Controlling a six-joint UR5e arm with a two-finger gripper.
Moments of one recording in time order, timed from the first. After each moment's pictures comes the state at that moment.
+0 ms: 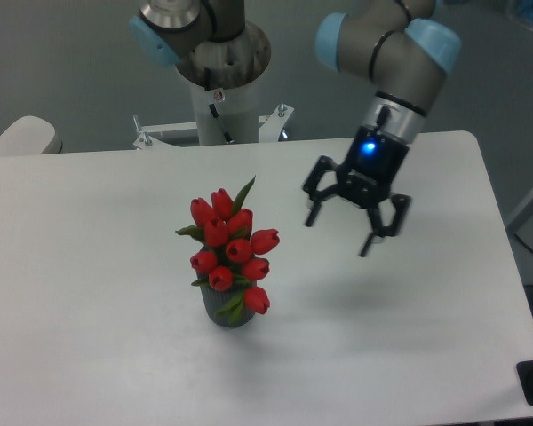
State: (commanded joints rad) arm 2.83 -1.83 -1.68 -0.84 0.85 1.42
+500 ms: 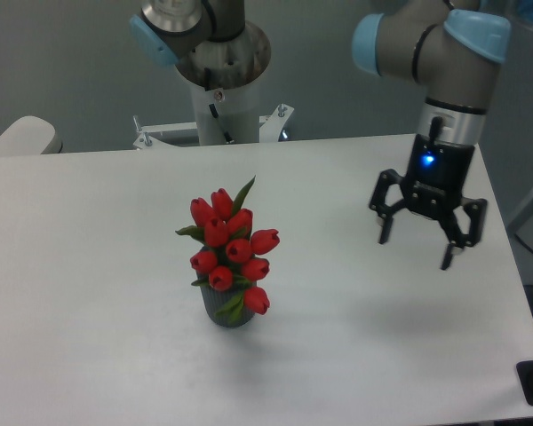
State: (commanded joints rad) arm 2.77 -1.94 -1.47 -0.84 1.20 1.52
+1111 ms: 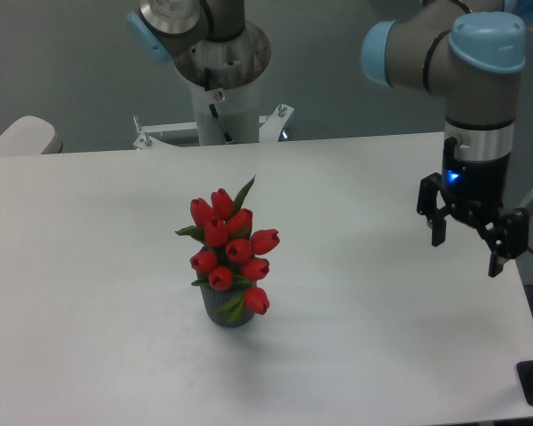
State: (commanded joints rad) arm 2.71 -1.93 -1.39 -0.94 1.44 1.70
